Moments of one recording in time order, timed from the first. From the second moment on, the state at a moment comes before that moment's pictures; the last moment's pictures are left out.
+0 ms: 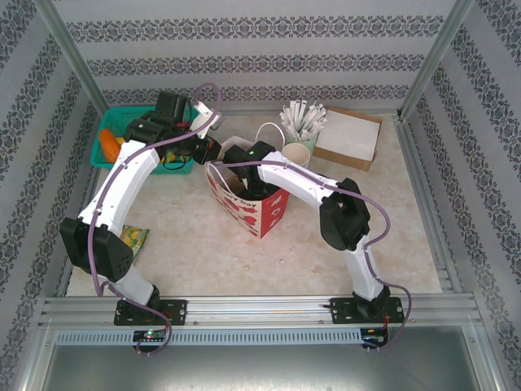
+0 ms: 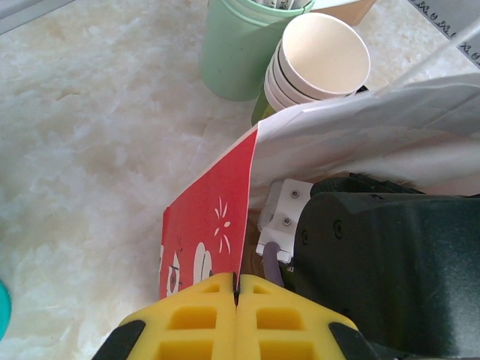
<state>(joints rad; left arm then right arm) -0.25 1.62 1.69 -0.98 0.49 0.23 0.79 2.15 1.93 -1.37 0.04 0.35</state>
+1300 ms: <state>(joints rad) -0.25 1.64 1.69 -0.98 0.50 0.23 0.79 2.11 1.86 -1.23 0.07 0.36</state>
